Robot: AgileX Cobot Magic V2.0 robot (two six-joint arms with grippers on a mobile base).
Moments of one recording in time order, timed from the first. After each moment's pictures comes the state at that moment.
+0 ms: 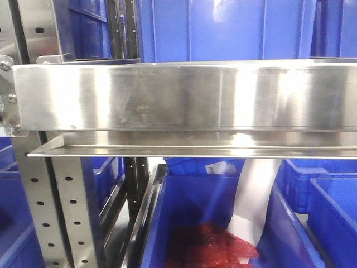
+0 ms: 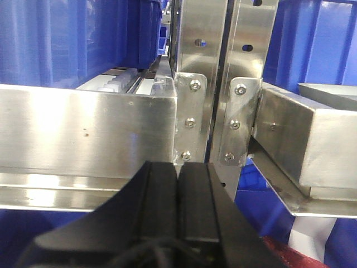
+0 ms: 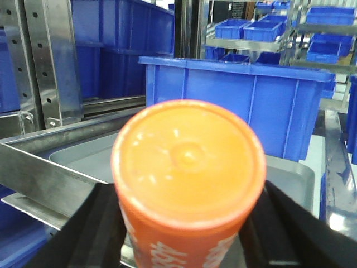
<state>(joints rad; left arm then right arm) -0.14 -0.01 0.03 0.00 0.05 -0.08 0.31 0.13 -0.38 0.30 0.30 -0.25</state>
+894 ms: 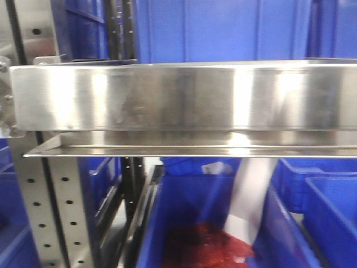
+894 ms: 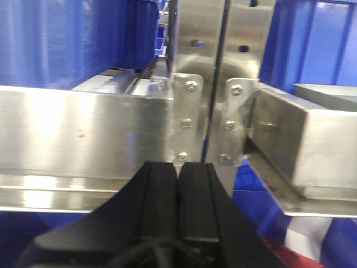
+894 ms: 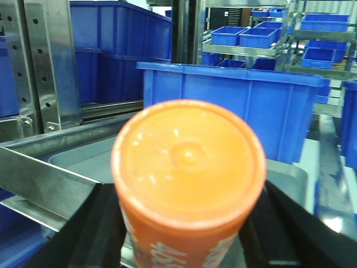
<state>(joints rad) -0.14 -0.01 0.03 0.00 0.05 -0.08 0.31 0.13 -0.38 0.30 0.29 -0.25</state>
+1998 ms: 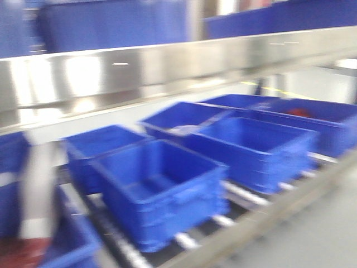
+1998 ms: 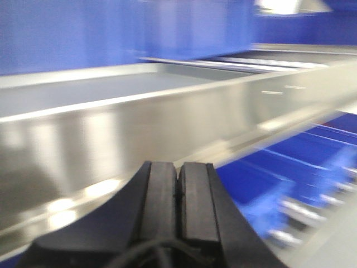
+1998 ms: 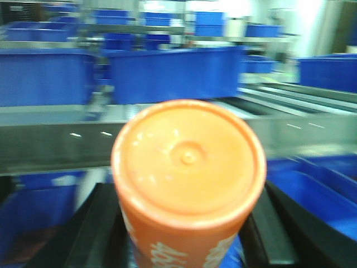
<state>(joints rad) -0.14 -0.01 0.03 0.00 0.05 -0.08 0.31 0.13 -0.38 0.30 0.29 -0.25</state>
